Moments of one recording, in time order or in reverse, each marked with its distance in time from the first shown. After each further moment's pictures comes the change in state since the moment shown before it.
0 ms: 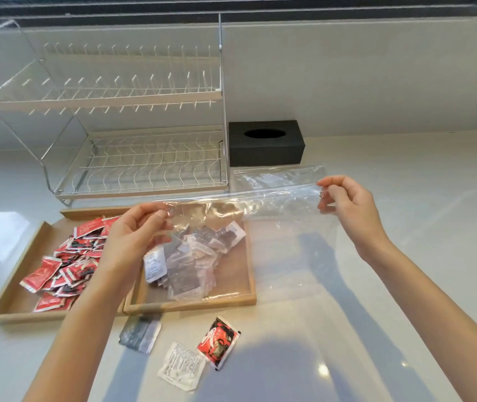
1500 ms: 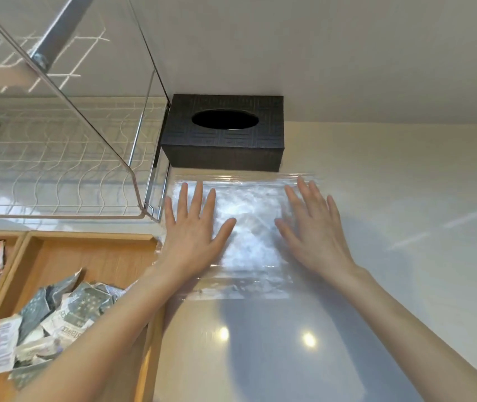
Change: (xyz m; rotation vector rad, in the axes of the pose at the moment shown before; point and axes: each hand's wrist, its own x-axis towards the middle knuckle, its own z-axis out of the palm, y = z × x) left_hand 0.171 -0.136 0.206 1.336 -0.151 0.116; right_hand 0.176 0.176 -0.022 -0.898 -0.400 -0.208
